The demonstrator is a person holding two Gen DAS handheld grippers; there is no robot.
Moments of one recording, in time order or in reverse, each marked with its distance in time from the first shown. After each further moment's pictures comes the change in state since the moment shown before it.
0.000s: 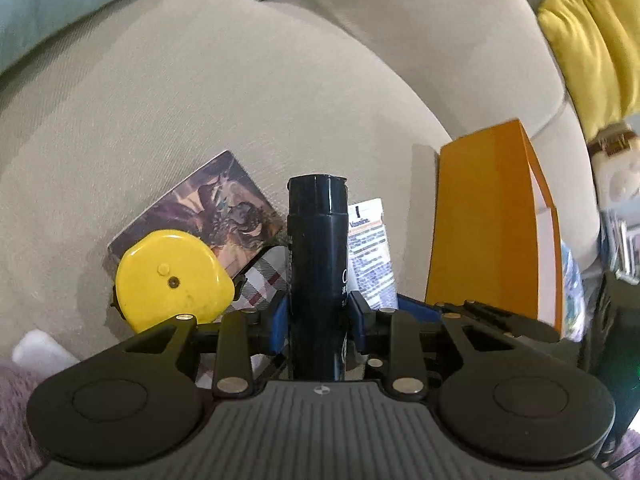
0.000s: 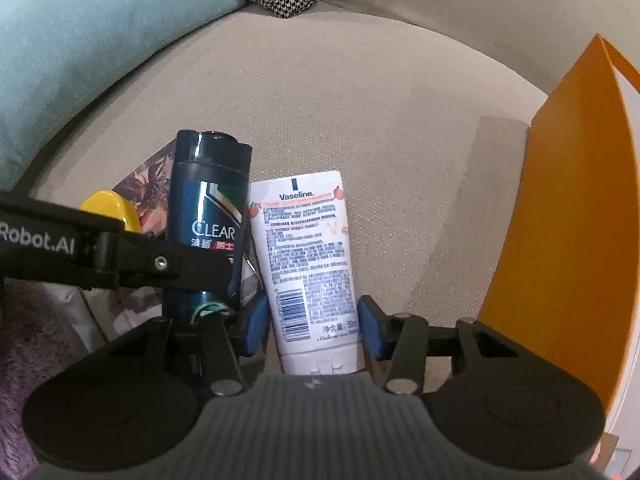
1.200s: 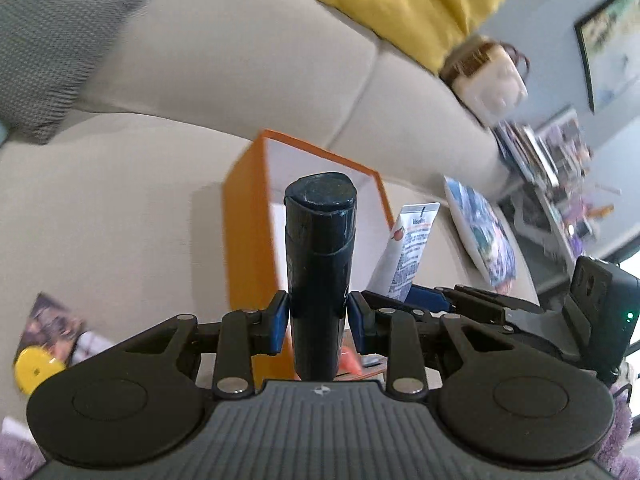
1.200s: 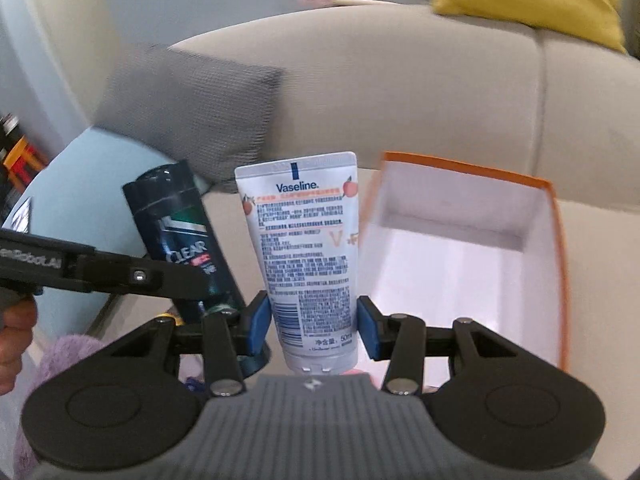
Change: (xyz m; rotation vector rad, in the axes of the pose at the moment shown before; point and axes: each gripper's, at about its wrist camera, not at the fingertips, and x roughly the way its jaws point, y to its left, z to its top) left arm -0.050 -0.196 0.022 0.381 0.032 -0.158; right arm -0.198 -0.133 -0.054 0.296 -0.320 0.049
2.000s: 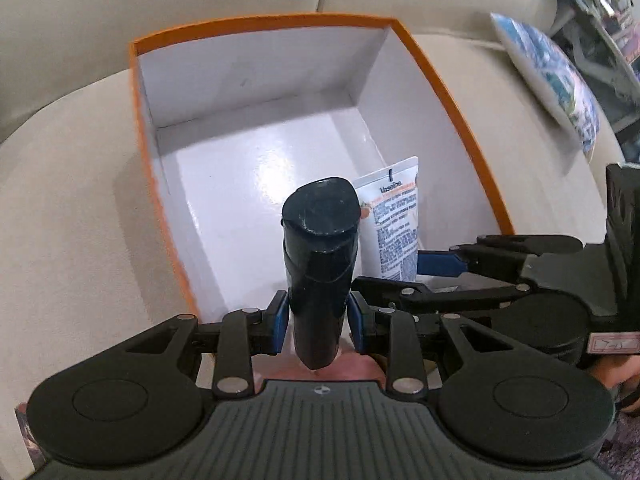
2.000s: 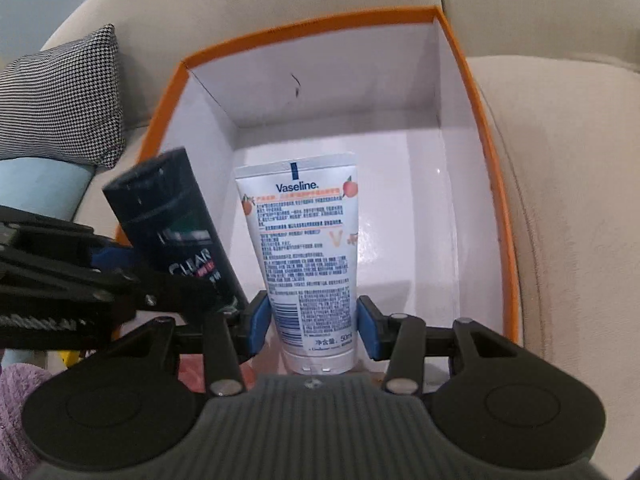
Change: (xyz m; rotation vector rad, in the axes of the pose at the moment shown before) left arm 0.178 -0.049 0.019 0.315 0.396 0.220; right arm 0.114 -0.124 -0.024 0.248 0.237 -0.024
